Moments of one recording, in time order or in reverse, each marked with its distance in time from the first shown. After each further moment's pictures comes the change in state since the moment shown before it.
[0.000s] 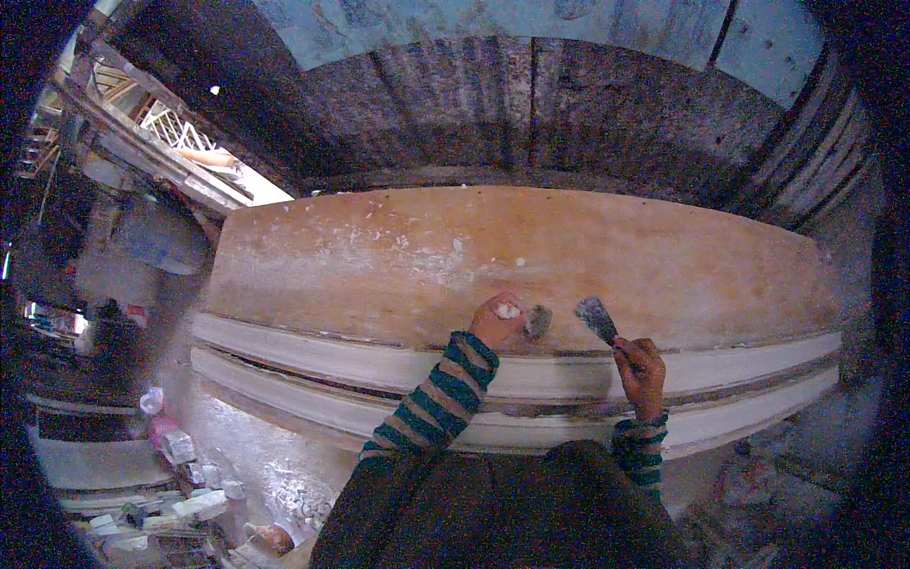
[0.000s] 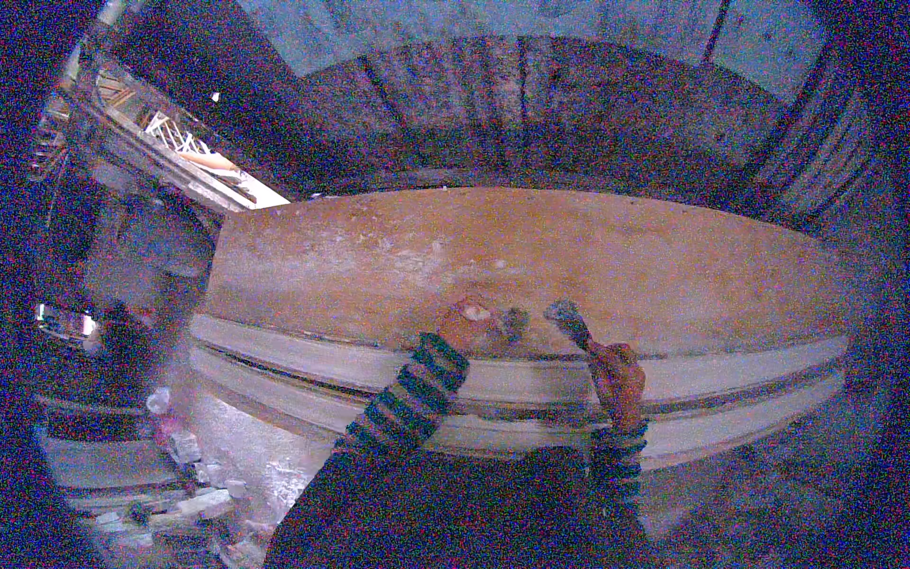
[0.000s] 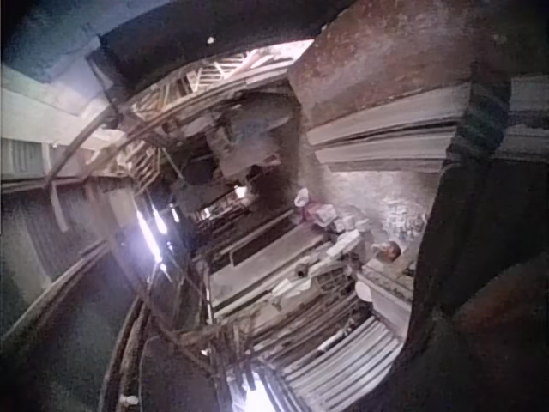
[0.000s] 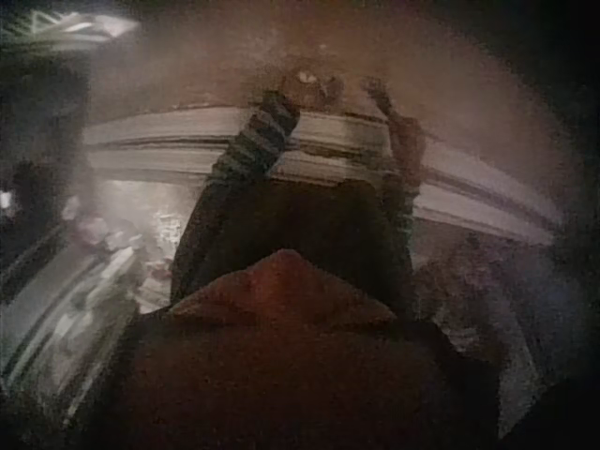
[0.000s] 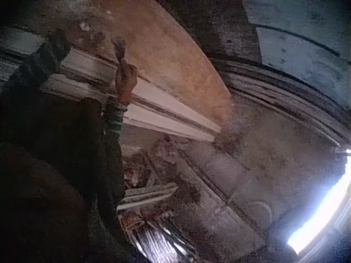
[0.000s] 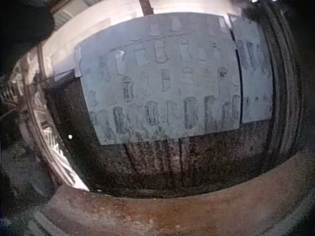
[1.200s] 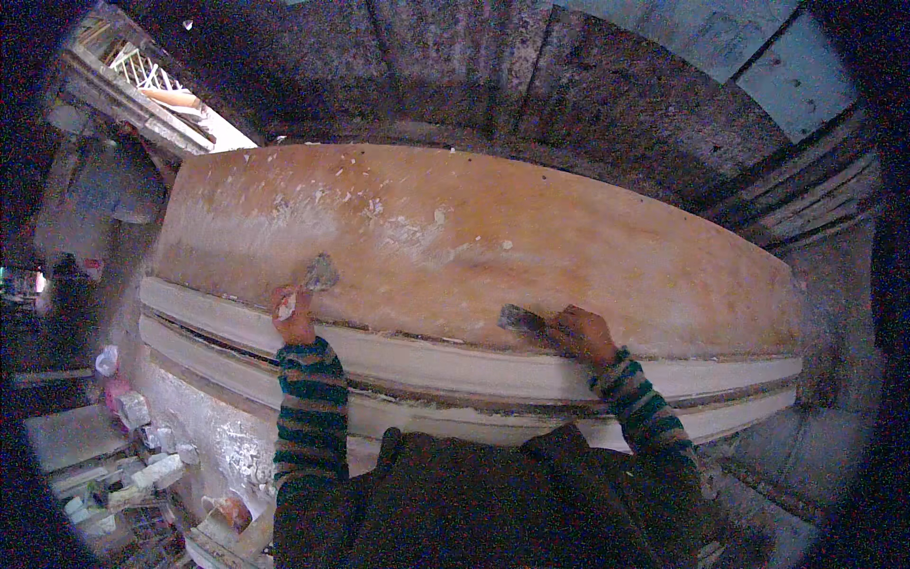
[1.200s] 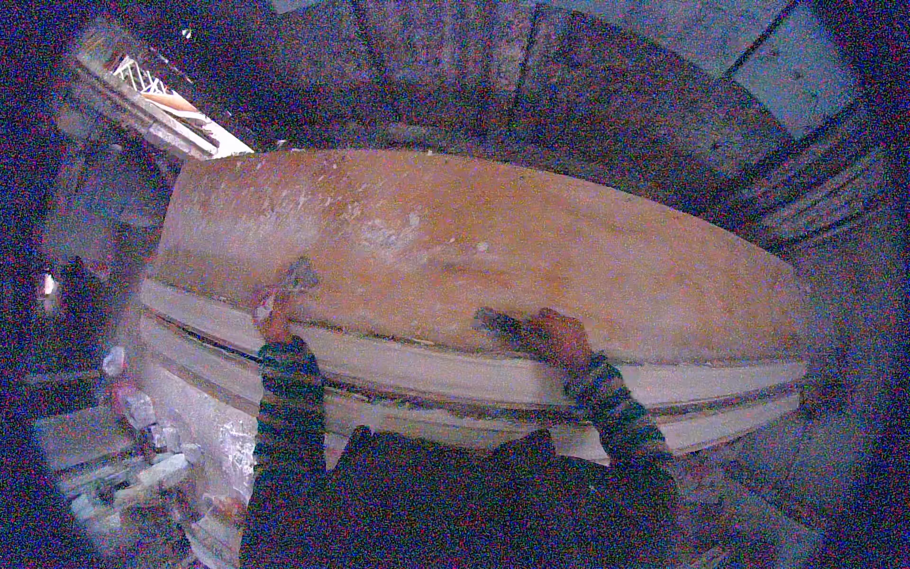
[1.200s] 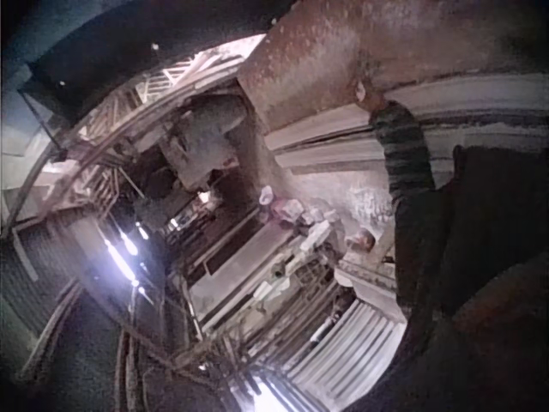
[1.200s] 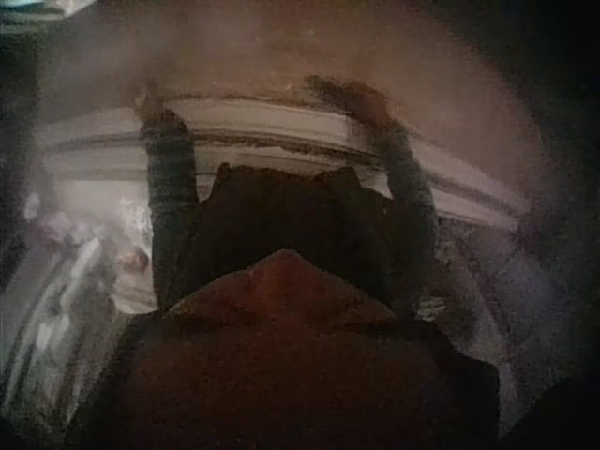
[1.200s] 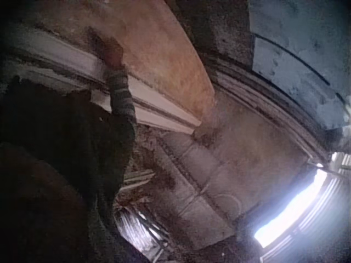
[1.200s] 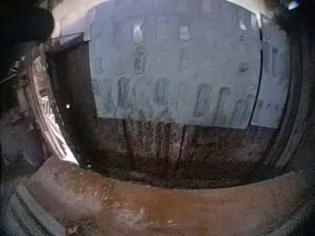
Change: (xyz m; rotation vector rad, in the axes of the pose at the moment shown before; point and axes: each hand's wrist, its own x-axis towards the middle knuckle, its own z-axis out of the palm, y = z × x) left_hand -0.071 -0.053 -0.260 -0.259 0.855 0.238; right_hand 0.067 0.049 0.079 -0.256 -0.764 -0.192
